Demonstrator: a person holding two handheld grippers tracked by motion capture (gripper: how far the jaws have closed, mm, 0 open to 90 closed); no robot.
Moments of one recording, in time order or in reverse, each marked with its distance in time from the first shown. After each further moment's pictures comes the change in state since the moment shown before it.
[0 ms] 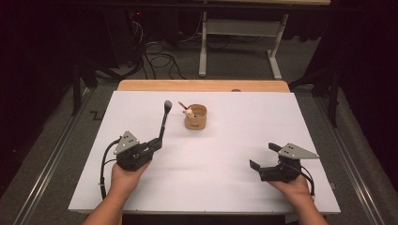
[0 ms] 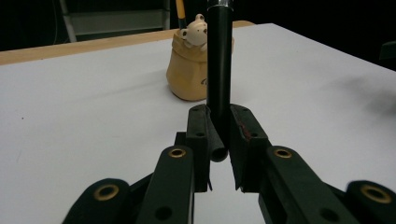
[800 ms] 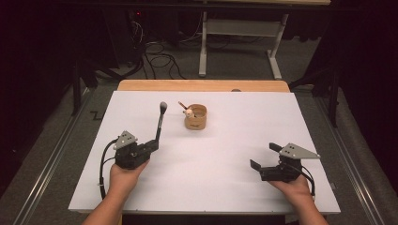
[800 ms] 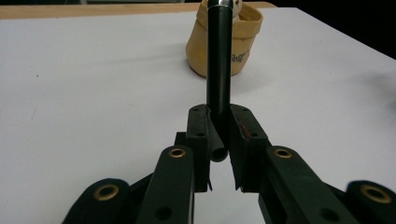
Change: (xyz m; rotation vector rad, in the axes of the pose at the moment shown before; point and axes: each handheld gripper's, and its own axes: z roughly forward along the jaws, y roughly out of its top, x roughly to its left) left arm 0.011 -0.005 0.001 0.075 0.048 -0.099; right arm -0.001 0.000 -0.001 -0.004 -0.003 0.010
